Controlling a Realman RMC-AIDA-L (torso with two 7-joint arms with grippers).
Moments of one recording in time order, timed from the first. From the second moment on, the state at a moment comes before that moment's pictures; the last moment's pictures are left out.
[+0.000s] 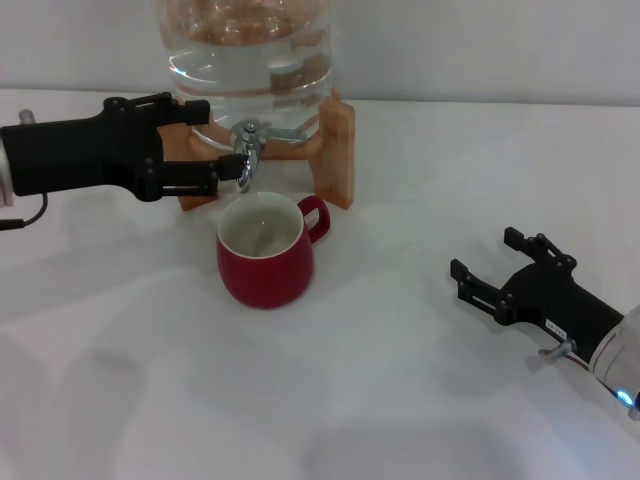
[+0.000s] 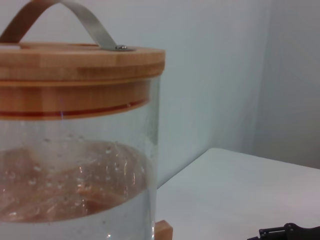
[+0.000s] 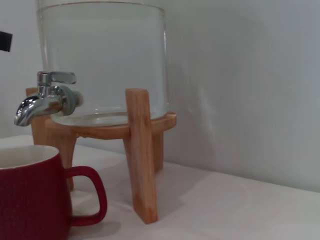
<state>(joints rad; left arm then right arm) -0.91 -2.08 2.85 -0.89 -0.40 1.90 -1.18 0.39 2.03 0.76 0.39 -2.73 -0.90 0.29</state>
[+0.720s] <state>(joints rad) -0.98 -2.08 2.85 -0.90 -0.32 1.89 -1.18 0.39 2.03 0.75 0.40 -2.72 -0.89 0.29</state>
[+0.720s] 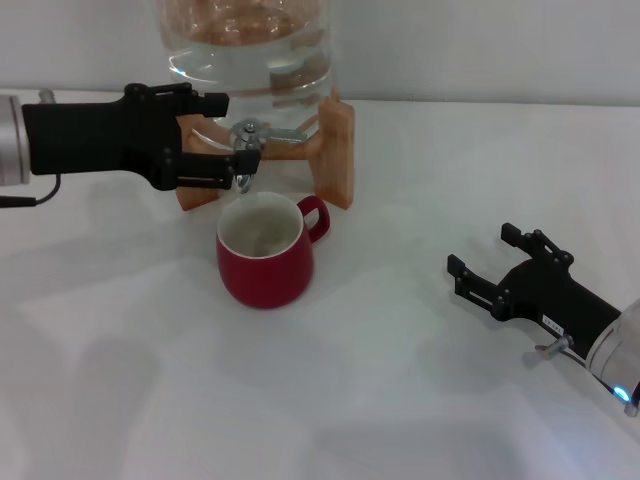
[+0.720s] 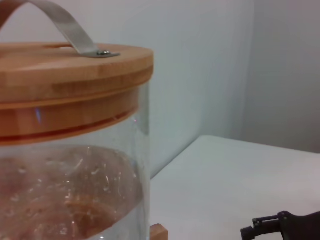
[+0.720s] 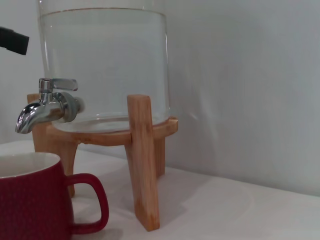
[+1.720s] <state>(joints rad) -1.14 -2.08 2.85 -0.99 -0.14 1.91 -1.26 0.39 2.03 0.75 0.40 -2.72 -0.90 0.29</state>
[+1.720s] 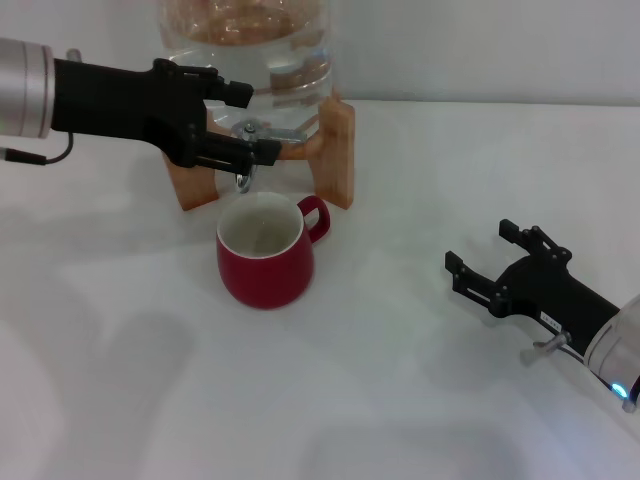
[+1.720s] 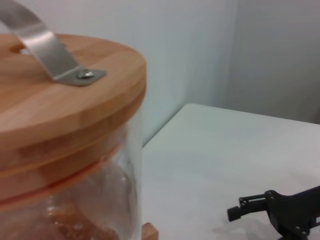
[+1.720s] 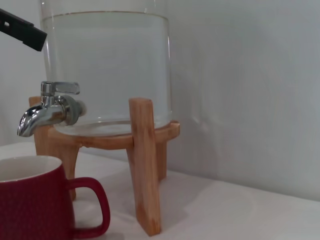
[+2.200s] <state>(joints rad) -1.19 -2.08 2.85 -0.95 -0.11 1.90 -1.26 0.40 2.03 0.75 0.40 -2.72 -0.90 0.29</state>
